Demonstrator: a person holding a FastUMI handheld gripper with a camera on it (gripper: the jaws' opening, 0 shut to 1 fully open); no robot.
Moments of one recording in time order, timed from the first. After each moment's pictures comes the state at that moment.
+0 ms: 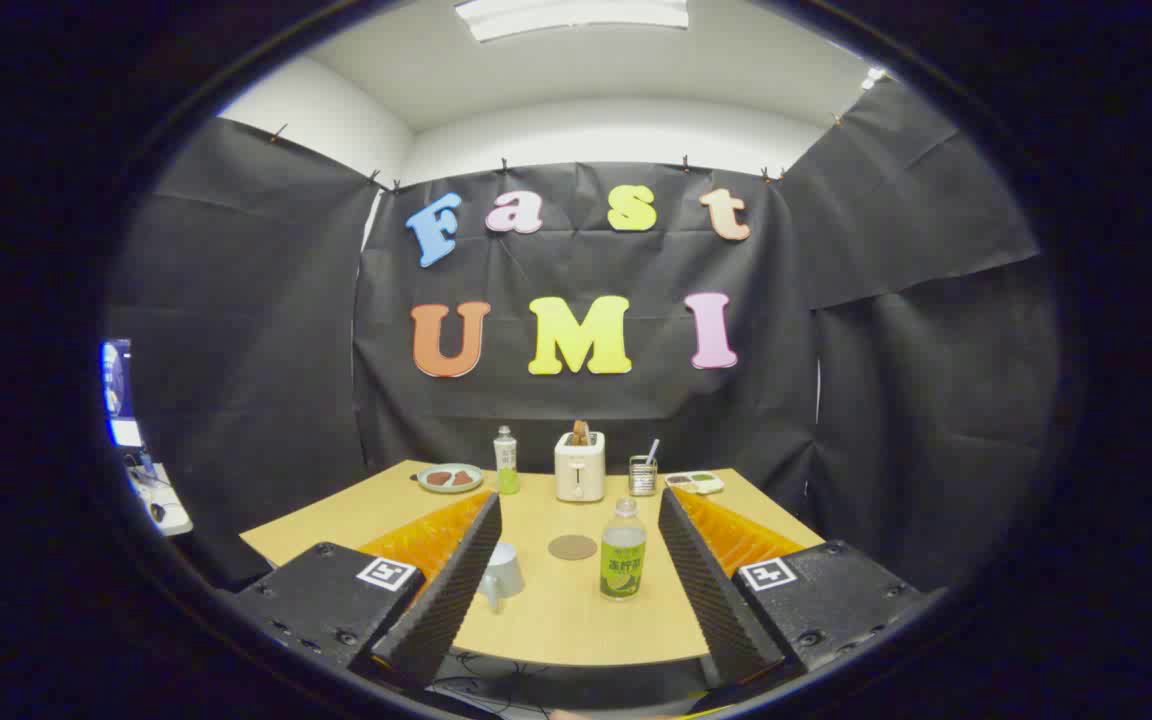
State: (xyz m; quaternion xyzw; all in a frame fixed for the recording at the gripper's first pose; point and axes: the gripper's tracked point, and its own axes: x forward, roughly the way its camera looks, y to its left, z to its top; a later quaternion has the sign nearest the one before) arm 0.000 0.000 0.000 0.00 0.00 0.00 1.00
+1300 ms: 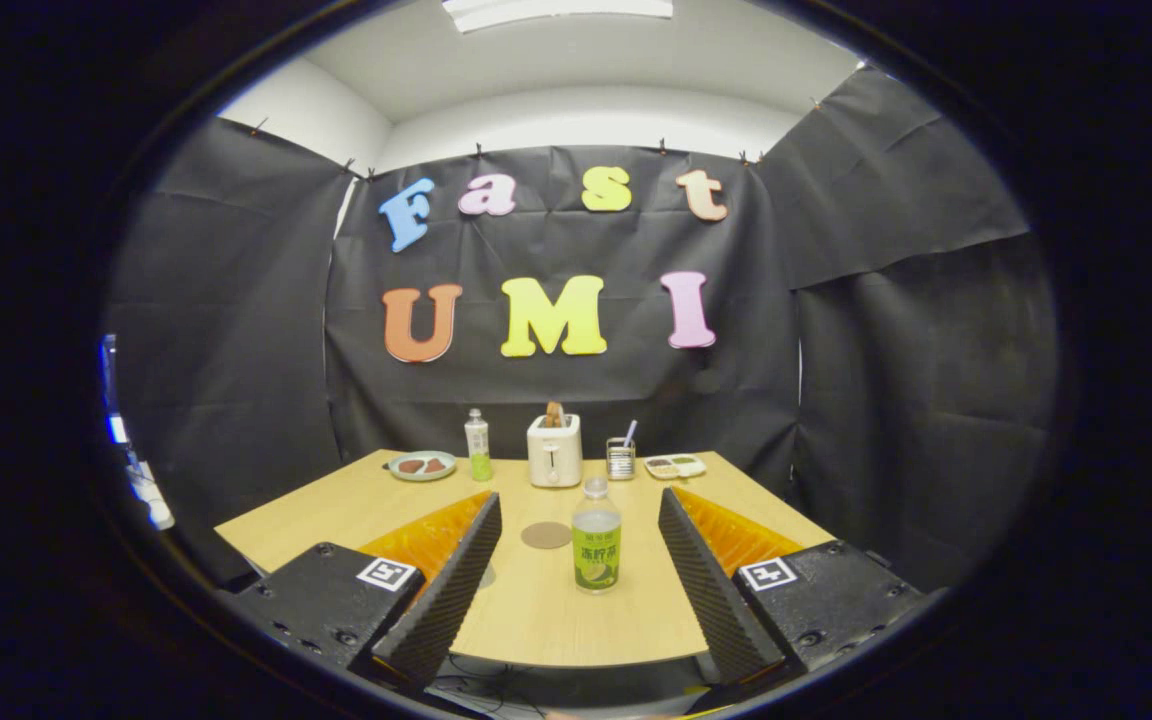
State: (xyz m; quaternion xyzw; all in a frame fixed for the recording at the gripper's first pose) arm 0.048 -0.032 -0.045 0.01 0.02 -0.03 1.00
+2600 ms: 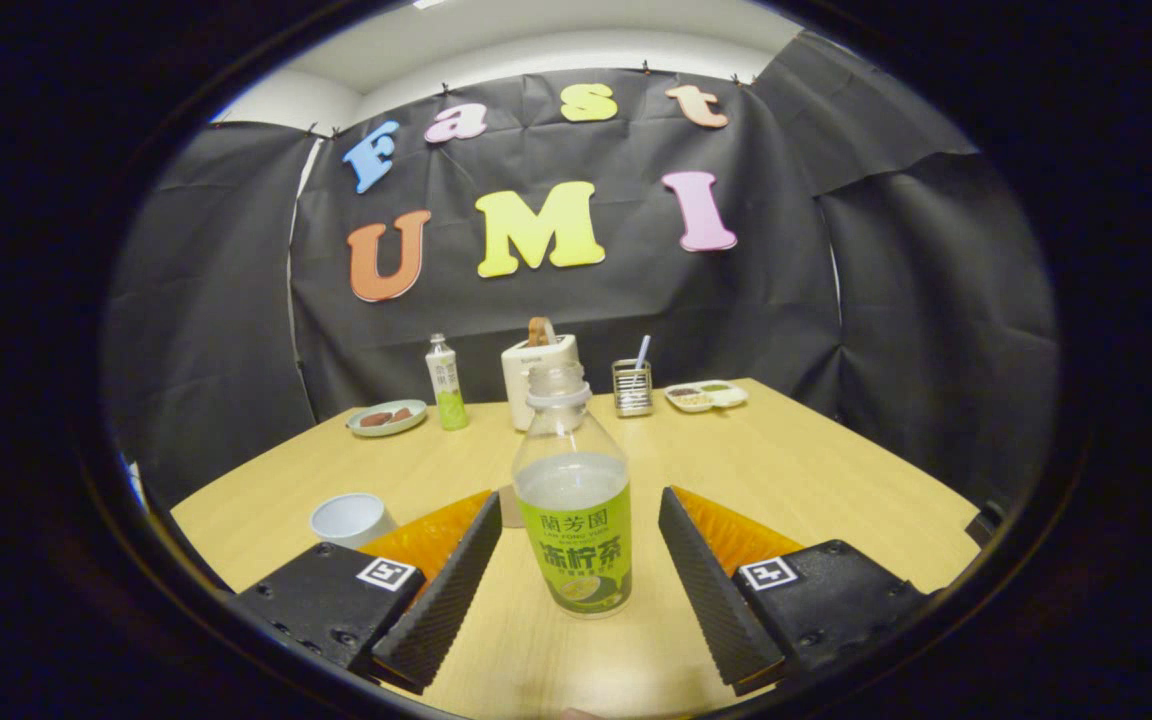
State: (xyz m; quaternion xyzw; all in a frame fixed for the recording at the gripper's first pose) arm 0.251 -0.063 -0.169 0.04 0.11 0.00 0.99
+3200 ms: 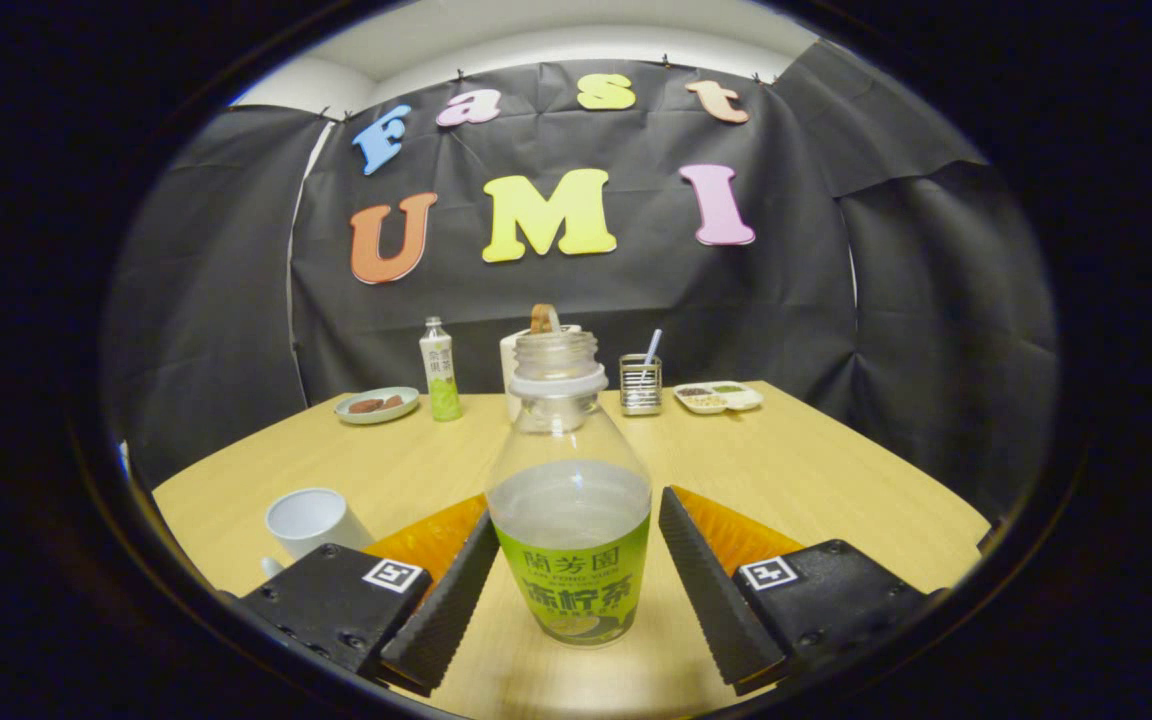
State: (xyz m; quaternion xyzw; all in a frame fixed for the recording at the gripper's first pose) arm 0.285 -0.061 -0.172 0.00 0.10 0.00 0.99
